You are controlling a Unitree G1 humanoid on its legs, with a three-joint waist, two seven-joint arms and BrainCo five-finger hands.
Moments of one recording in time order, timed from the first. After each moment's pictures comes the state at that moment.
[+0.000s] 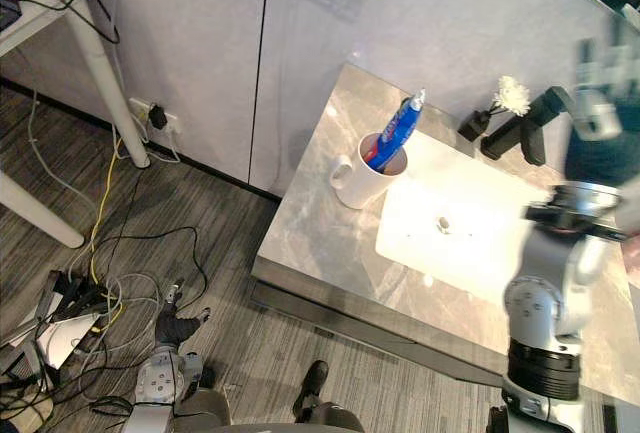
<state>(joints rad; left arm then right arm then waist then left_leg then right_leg) 0.26 0.04 0.12 0.22 0.29 -0.07 0.24 -0.24 -0.40 -0.51 -0.34 0.89 -0.33 -0.09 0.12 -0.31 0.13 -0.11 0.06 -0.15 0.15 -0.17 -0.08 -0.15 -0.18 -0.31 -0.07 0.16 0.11</state>
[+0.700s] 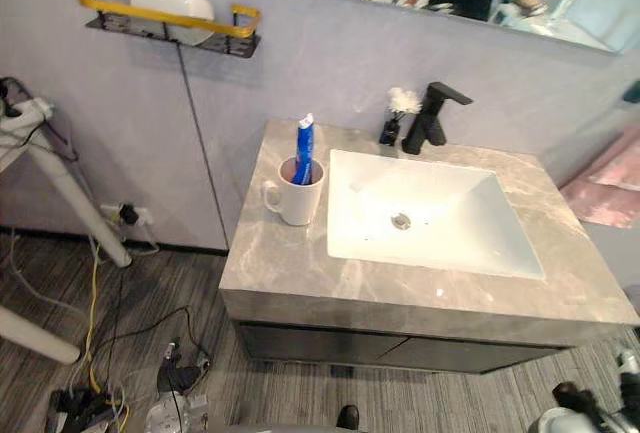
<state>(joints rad) 0.32 -0.07 0.19 0.46 0.18 -0.08 0.27 0.36 0.09 -0.71 -0.13 -0.05 -0.06 -0.68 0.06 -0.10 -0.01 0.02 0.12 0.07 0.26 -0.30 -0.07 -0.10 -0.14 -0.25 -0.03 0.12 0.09</state>
